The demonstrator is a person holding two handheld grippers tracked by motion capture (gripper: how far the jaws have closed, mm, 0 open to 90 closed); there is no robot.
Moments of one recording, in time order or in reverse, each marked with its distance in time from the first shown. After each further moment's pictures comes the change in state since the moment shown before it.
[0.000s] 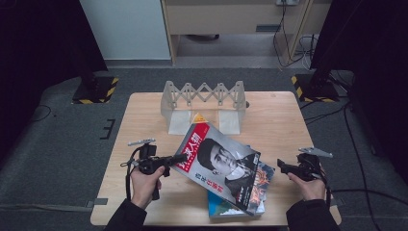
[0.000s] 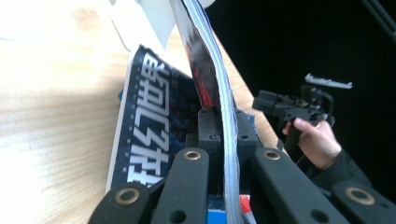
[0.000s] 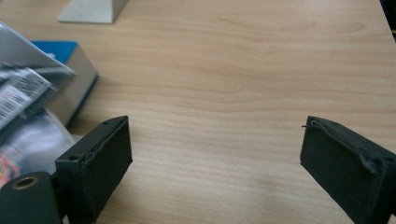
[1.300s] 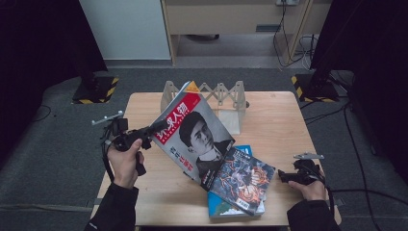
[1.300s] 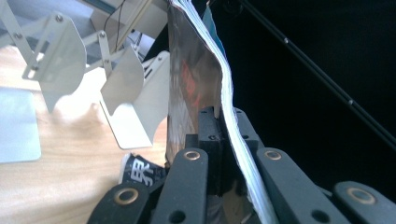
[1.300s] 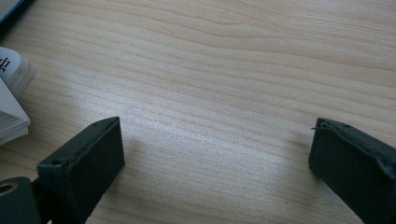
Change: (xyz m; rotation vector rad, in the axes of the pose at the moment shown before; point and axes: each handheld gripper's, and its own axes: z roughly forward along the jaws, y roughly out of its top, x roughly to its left) left arm -0.025 0.069 -0.056 -0.268 -0.035 0.033; right arm -0.013 -0.024 0.022 0.158 -0.009 -0.144
